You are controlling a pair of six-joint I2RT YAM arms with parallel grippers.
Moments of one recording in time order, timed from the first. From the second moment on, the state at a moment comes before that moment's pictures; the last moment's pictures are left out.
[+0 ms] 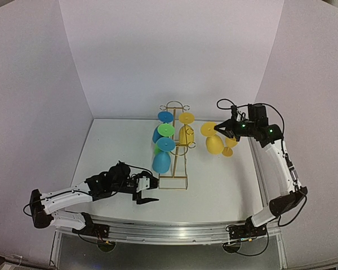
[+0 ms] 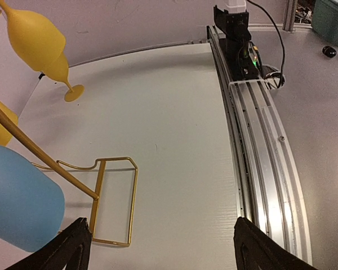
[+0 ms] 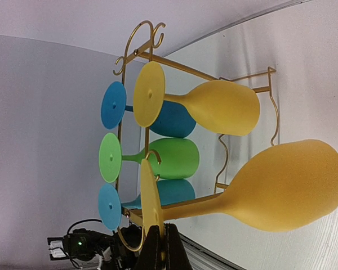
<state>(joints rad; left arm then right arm) -1.03 1.17 0.87 -0.22 0.38 0.44 0.27 1.54 1.83 -0.90 -0.64 0.78</state>
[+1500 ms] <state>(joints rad) -1.09 2.10 2.22 -0.57 0.72 -0.47 0.31 1.12 1.42 -1.10 -0.86 0.48</state>
